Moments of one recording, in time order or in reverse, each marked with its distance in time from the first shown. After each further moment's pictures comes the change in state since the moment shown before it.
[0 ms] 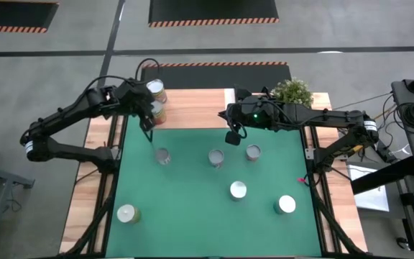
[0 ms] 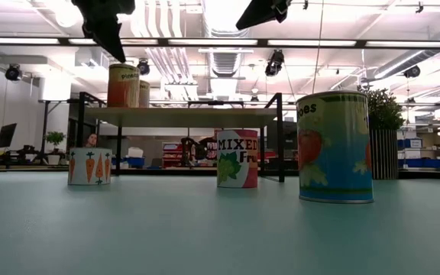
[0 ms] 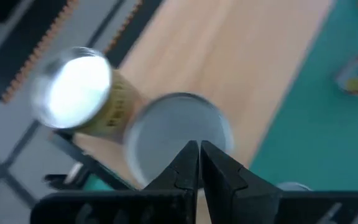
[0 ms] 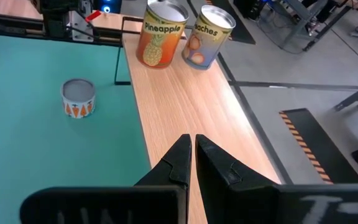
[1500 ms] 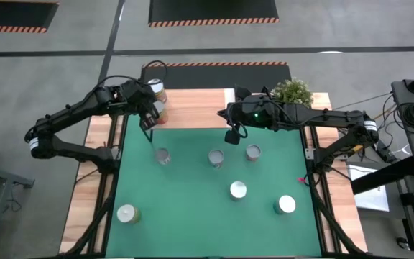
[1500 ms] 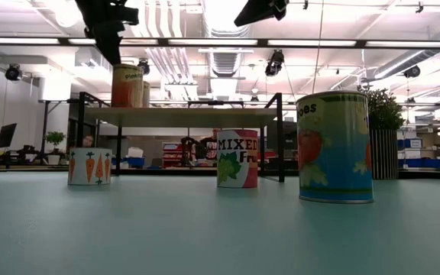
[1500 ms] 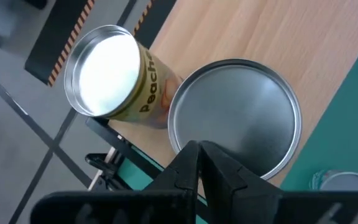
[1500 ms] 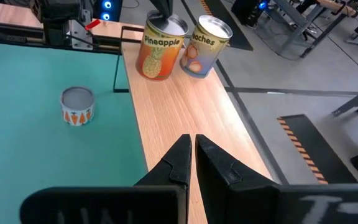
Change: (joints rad) left arm 0.008 0.064 0.011 -0.046 -0.149 0.043; right arm 0.000 0.000 0.005 0.025 0.000 -0.012
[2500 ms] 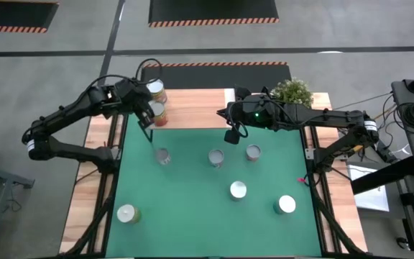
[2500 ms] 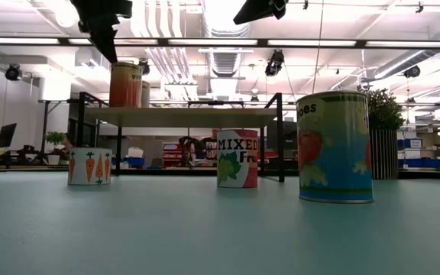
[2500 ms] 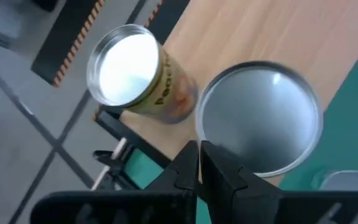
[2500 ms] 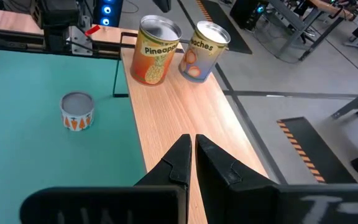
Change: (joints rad) left arm -0.006 -0.034 0.022 -0.031 -0.012 -0.017; right arm 0.000 -0.002 0.000 0.019 0.000 0.000
